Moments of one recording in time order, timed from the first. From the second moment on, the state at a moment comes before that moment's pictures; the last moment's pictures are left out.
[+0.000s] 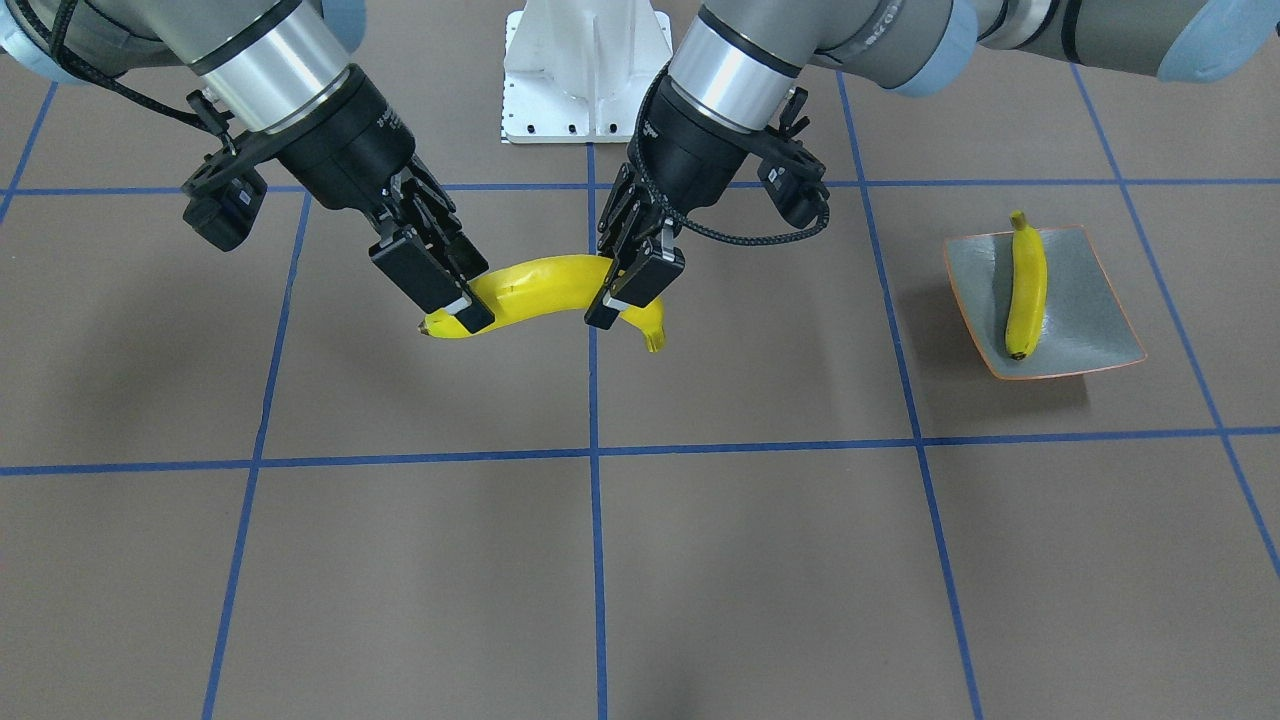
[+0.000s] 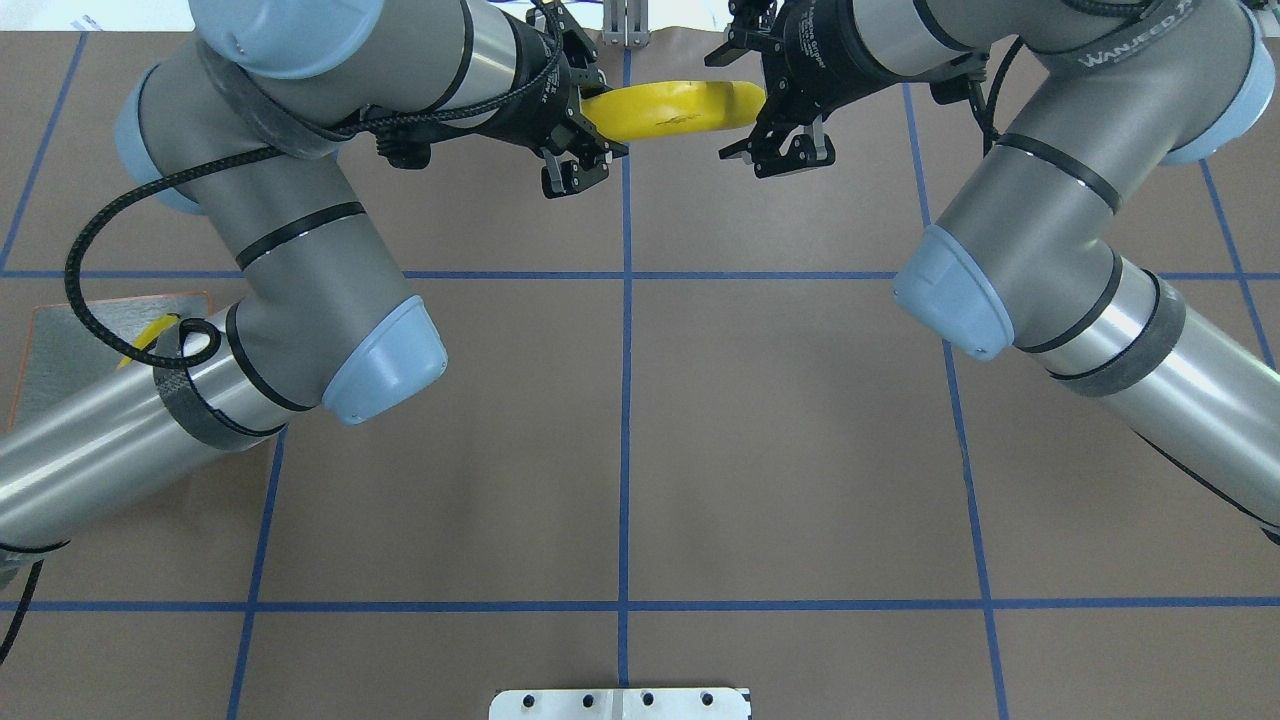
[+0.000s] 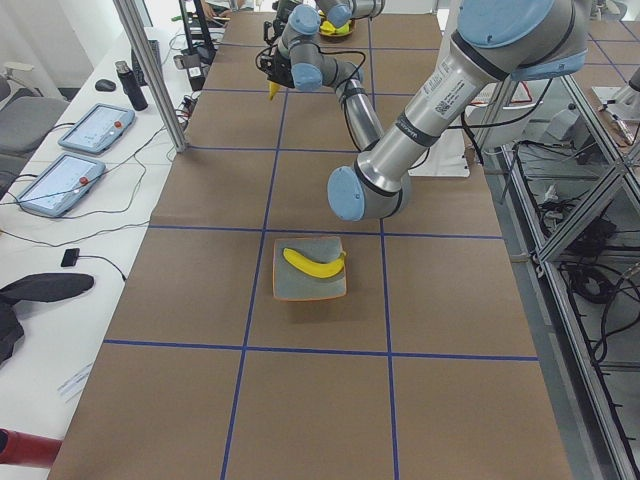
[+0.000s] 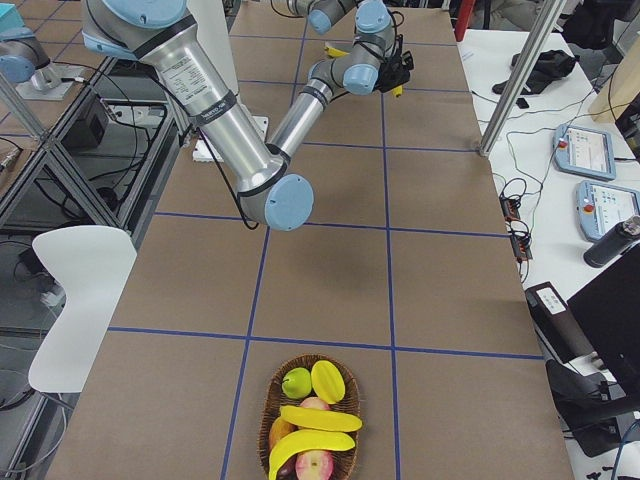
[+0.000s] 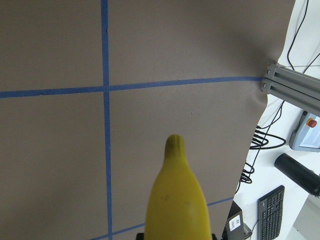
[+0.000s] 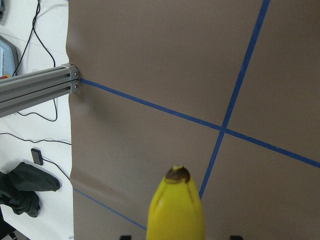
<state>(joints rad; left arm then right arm) -0.75 -2.39 -1.73 -1.94 -1.87 -2.83 0.89 -0.89 1.83 -1.24 2.09 2.52</state>
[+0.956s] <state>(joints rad) -0.78 -1.94 -2.08 -1.95 -2.03 -2.28 0.94 -1.07 1.88 -1.20 2.09 2.21</state>
